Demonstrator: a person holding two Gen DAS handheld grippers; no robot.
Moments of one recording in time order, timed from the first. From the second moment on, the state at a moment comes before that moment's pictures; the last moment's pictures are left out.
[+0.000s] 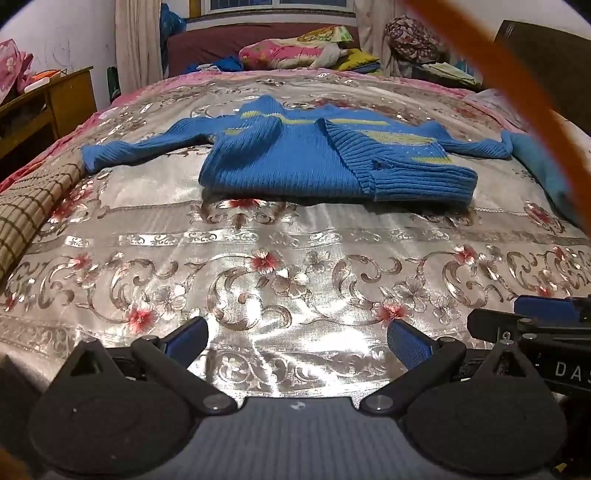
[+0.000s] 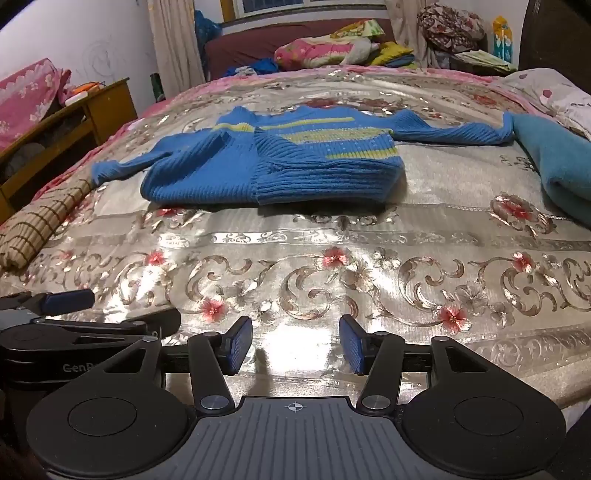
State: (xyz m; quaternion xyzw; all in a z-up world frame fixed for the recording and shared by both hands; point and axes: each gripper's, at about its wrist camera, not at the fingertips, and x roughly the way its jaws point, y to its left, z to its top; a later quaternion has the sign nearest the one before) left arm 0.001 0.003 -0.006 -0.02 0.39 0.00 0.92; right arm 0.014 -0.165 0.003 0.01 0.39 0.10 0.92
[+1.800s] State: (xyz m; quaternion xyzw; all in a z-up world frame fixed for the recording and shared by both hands) left arm -0.001 0.006 -0.009 -0.01 0.39 0.00 0.92; right arm 0.013 -0.161 -0.002 0.00 0.39 0.10 0.92
